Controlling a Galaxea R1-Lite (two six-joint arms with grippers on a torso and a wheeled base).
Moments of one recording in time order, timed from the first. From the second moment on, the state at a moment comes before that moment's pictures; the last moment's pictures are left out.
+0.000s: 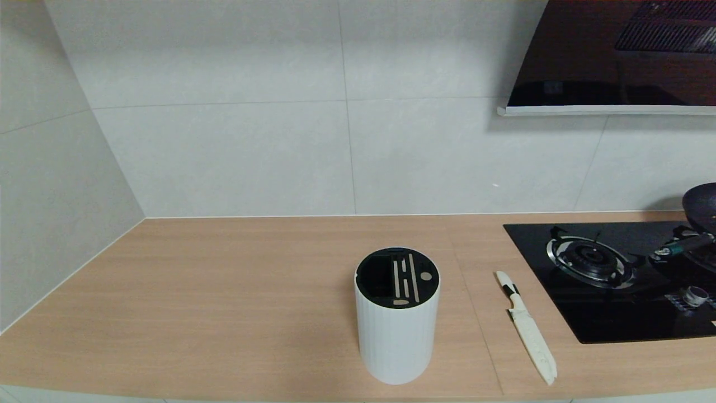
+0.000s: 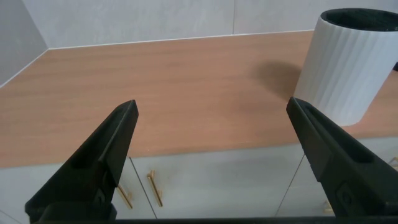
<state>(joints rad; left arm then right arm) 0.00 0.00 0.00 0.00 -0.07 0.03 0.00 0.00 0.00 0.00 0.01 0.00</state>
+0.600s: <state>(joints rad) 0.00 0.00 0.00 0.00 -0.07 0.03 0.00 0.01 -0.03 0.02 0.03 0.02</state>
